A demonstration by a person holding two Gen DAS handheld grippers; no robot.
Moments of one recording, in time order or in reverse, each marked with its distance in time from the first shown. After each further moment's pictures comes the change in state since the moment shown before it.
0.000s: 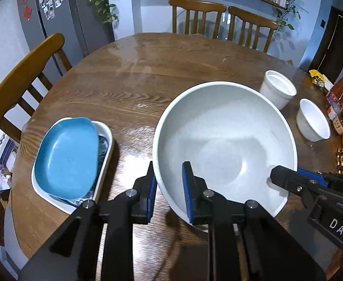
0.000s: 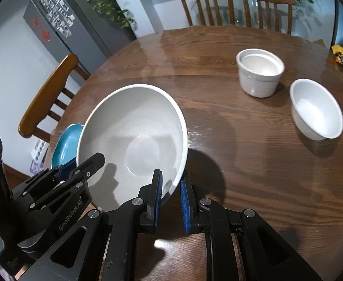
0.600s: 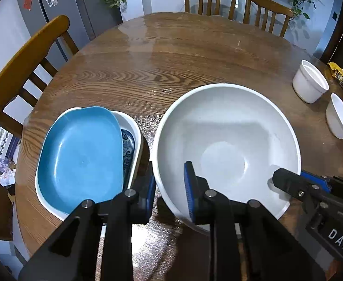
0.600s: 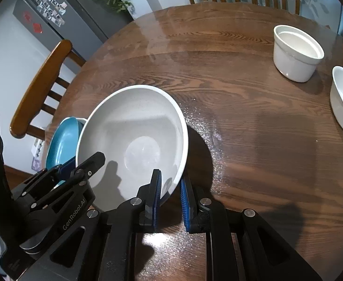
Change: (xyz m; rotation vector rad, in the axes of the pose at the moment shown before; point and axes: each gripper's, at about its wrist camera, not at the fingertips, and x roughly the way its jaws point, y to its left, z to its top) left arm 0.040 0.036 0.005 0.006 0.099 0.057; right arm 0.053 0.025 0.009 0.028 0.087 0.000
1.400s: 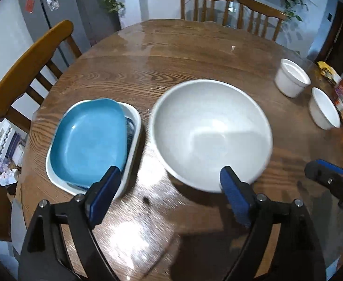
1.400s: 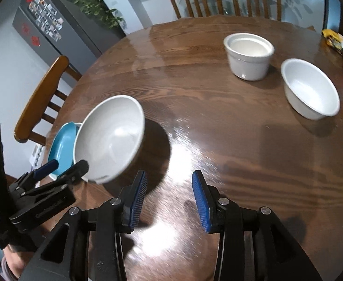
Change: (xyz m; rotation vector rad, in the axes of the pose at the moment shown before) left arm -0.045 -0.005 -0.022 0.005 -0.024 -0.042; right arm -0.063 -0.053 -0.034 0.047 -0.078 -0.027
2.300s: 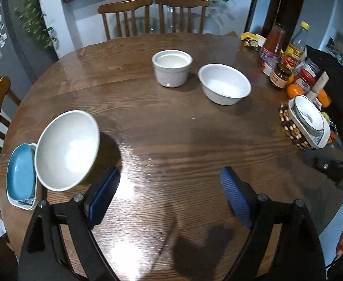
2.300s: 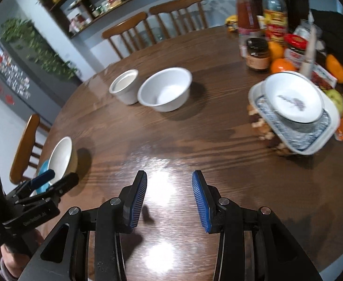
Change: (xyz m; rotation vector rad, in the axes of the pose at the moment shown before) left arm -0.045 -0.169 -0.013 0.277 -0.047 -0.199; right arm -0.117 -0.146 -0.064 0.286 -0.202 -0.105
